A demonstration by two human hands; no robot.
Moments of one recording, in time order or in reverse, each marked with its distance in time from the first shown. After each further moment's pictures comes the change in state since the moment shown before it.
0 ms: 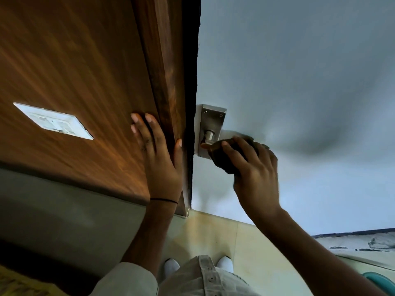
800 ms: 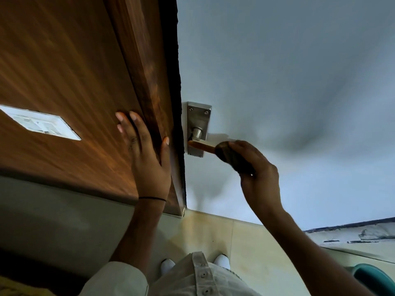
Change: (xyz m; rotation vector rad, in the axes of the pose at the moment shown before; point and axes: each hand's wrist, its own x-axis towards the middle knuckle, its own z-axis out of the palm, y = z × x) left_hand -0.003 0.004 -0.002 -0.029 -0.003 -0.051; right_hand -0.015 0.028 -0.012 0.601 -0.032 0.238
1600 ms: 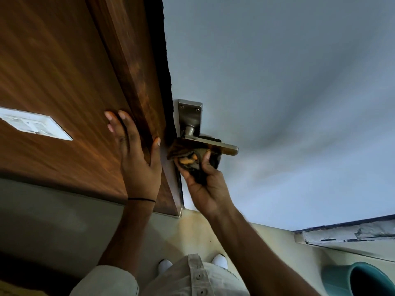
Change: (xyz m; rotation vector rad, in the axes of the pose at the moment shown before) left_hand -0.001 0.001 -0.005 -0.071 -0.035 -0.021; right_hand 0.002 -0.059 0.056 1.917 0.061 1.092
